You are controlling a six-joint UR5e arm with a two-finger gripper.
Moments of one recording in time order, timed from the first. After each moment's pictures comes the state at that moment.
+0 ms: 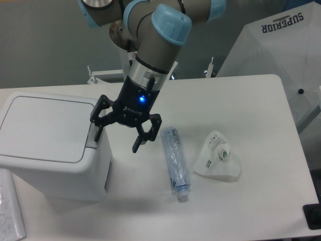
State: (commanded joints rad) arm 2.42 -1.72 -1.68 -0.91 0.92 0.28
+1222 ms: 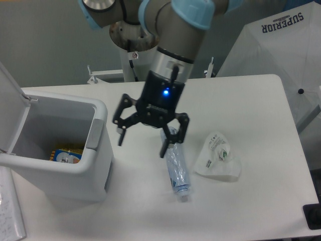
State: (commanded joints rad) arm 2.54 -1.80 -1.55 -0.87 0.93 0.55
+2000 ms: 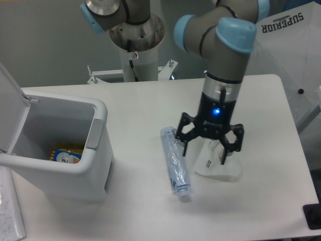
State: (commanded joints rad) arm 2.67 -1.91 -1.57 -0.88 1.23 0.95
